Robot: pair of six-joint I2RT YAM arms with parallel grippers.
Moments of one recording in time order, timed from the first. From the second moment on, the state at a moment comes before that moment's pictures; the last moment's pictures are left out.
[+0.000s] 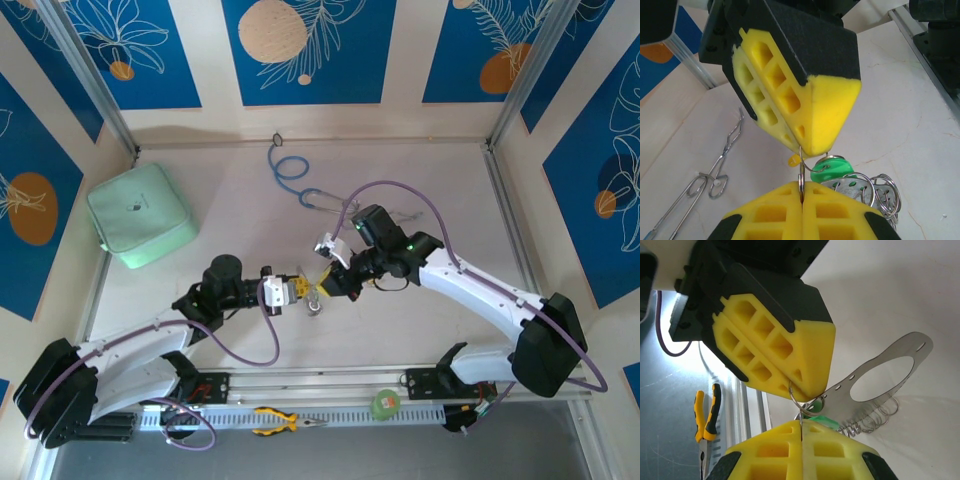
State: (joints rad) left arm -0.74 1.00 0.38 0.36 0.56 0.60; right arm 0.72 1.29 0.98 -0.60 -0.70 -0.17
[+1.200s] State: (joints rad) left arm -0.75 1.03 0.41 0.33 0.48 0.48; right arm 0.68 1.28 1.00 -0.62 -0.69 -0.23
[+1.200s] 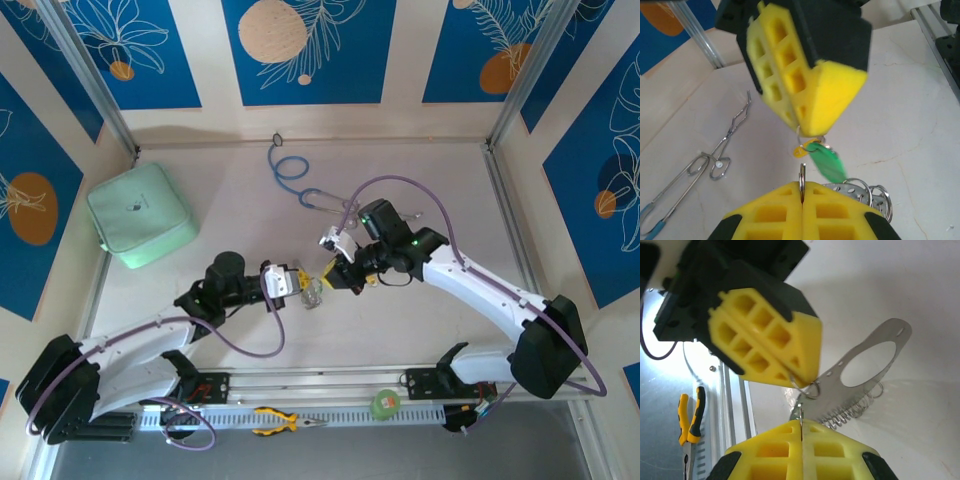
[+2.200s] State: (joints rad) left arm -0.75 1.04 0.42 0.32 0.52 0.48; right arm 0.67 1.34 1.00 -0.61 -0.71 -0.19
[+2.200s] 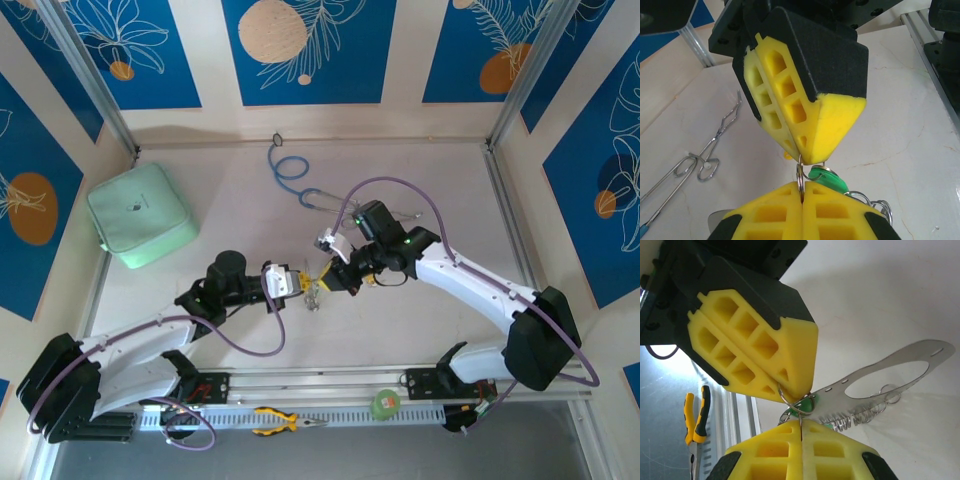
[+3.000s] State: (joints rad) left arm -0.75 1.02 0.35 0.52 0.52 0.39; right arm 0.64 1.39 1.04 -0.63 -0.75 -0.16
